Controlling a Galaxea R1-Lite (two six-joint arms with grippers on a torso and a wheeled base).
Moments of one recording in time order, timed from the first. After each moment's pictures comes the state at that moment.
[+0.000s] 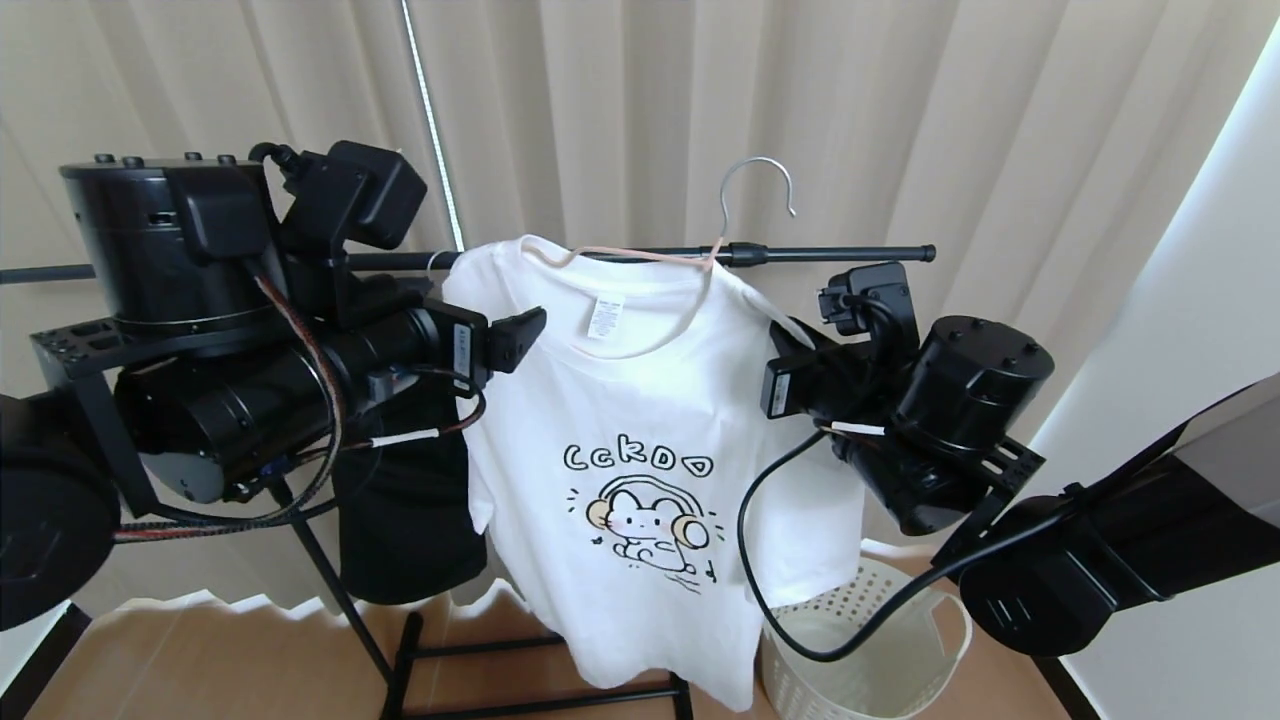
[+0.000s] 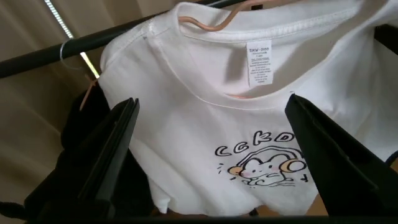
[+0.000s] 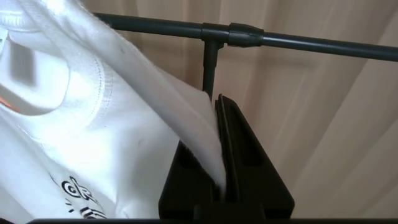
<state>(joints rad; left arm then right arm) -0.51 1.56 -0.93 -0.50 0.20 0.15 0.60 1.99 -0.85 -1.26 -0.36 -0.06</state>
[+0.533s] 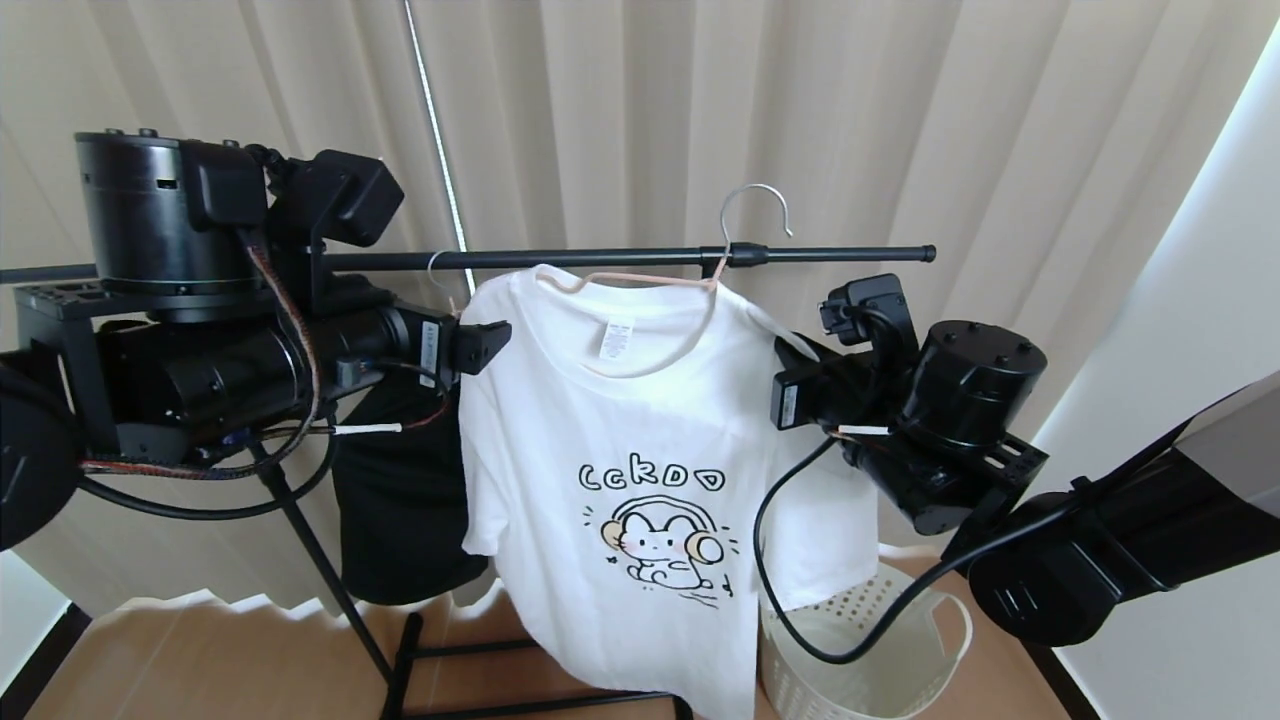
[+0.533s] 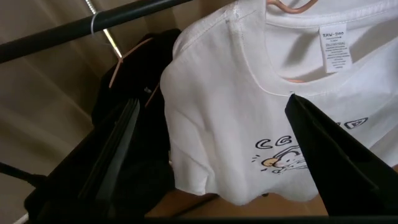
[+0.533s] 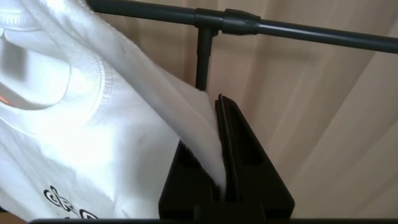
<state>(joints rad) -0.44 1.56 -1.03 -0.26 0.21 0.11 0.56 1.99 -0.84 -1.19 -0.31 -0.06</state>
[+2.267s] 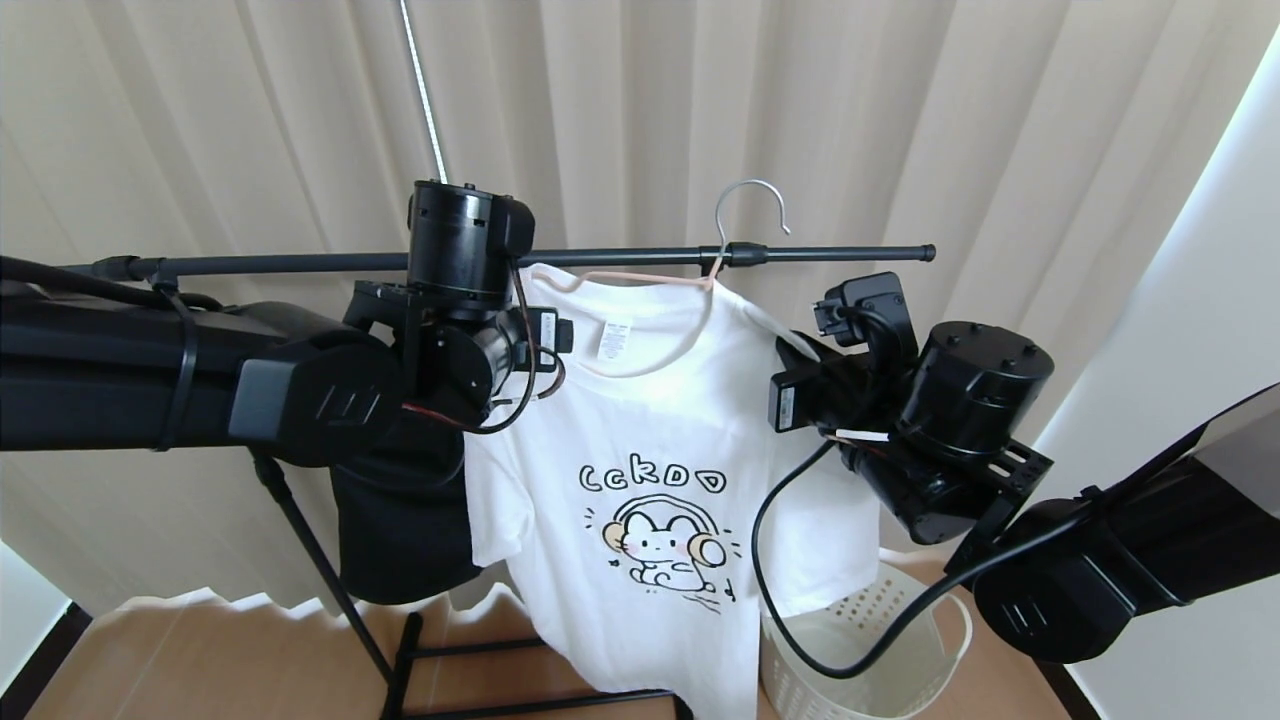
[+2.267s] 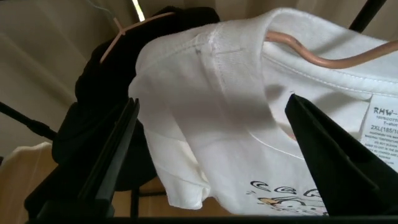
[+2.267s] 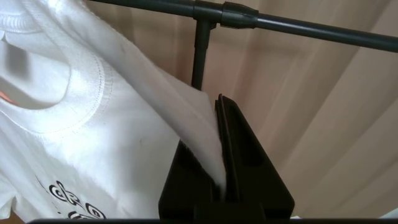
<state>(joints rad) -0.56 1.89 -1.32 -0.20 0.62 -0.10 0.60 1.97 -0.83 -1.20 -0.38 -0.09</state>
